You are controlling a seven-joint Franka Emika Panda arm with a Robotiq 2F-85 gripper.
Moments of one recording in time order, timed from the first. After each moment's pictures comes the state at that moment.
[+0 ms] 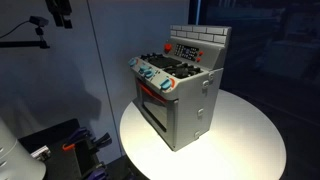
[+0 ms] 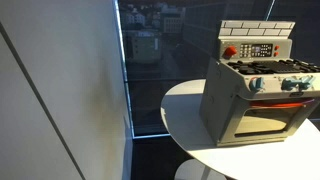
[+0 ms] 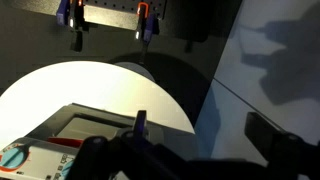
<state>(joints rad) 0.19 -0.84 0.22 -2.44 0.20 1.60 0.19</state>
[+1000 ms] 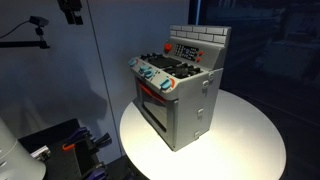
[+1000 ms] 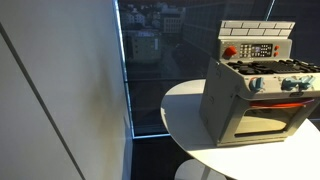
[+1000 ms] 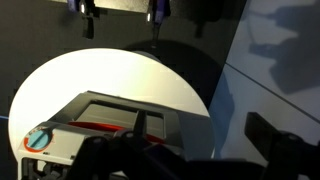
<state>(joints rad) 0.11 -0.80 0.23 -2.40 0.15 1.65 0.19</state>
